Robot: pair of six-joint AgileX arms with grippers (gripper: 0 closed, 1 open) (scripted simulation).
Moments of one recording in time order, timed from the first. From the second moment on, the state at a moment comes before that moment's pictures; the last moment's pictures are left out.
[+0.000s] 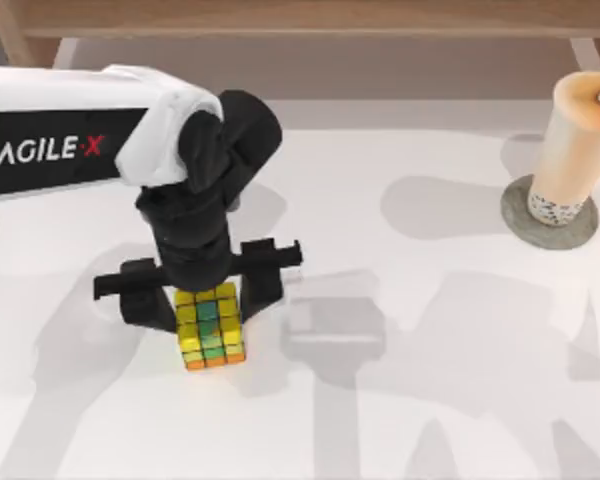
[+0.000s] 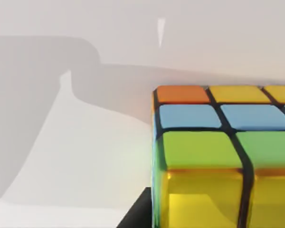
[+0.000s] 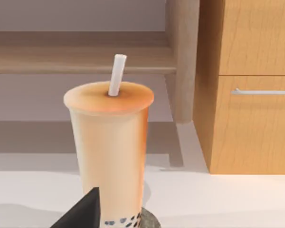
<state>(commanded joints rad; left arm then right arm) -0.57 1.95 1.30 -0.92 0.00 -0.73 0.00 0.00 0.00 0.00 0.00 0.00</state>
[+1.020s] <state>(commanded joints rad) -0.57 1.92 1.37 -1.02 0.00 -0.72 0.00 0.00 0.00 0.00 0.00 0.00</state>
